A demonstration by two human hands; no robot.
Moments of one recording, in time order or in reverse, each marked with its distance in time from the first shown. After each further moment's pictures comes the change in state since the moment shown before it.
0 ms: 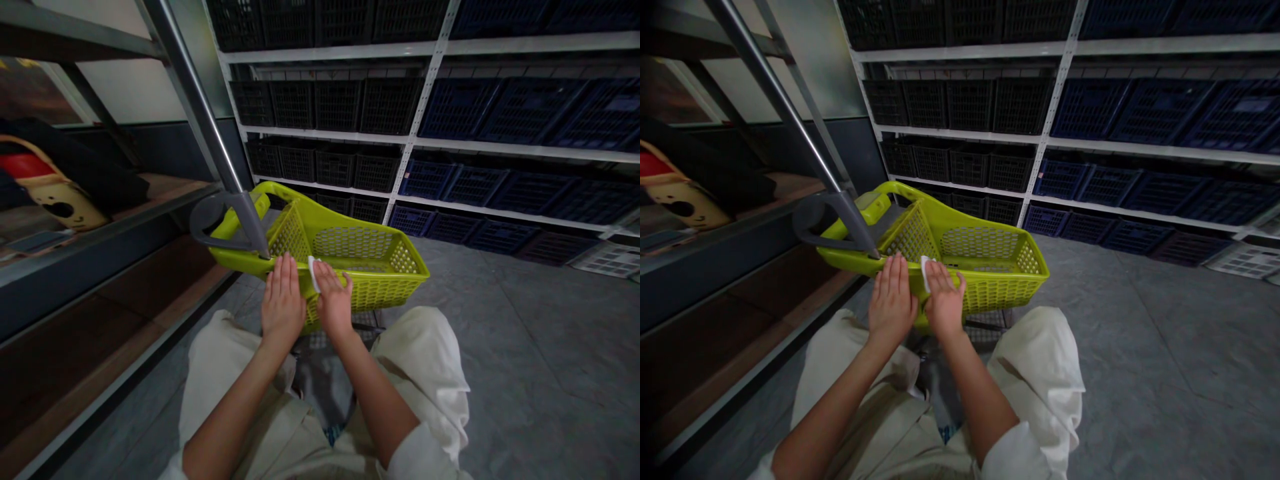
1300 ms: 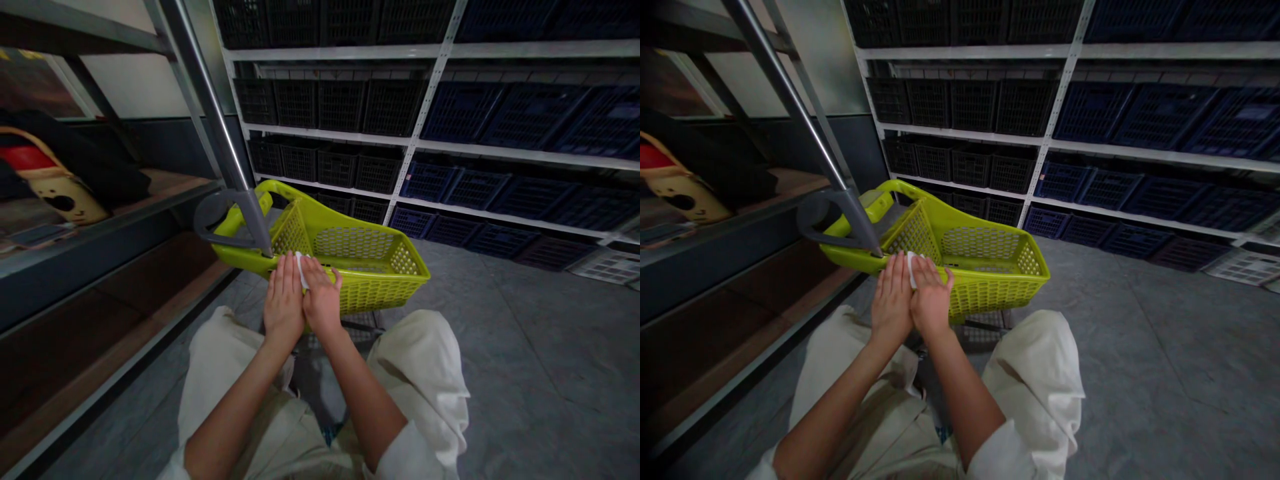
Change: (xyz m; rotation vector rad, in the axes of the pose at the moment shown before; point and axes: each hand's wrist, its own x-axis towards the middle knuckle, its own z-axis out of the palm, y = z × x) left_hand 0.000 0.002 0.003 -0.007 0.011 -0.025; right_hand 0.014 -0.027 0.002 0.066 -0.009 0.026
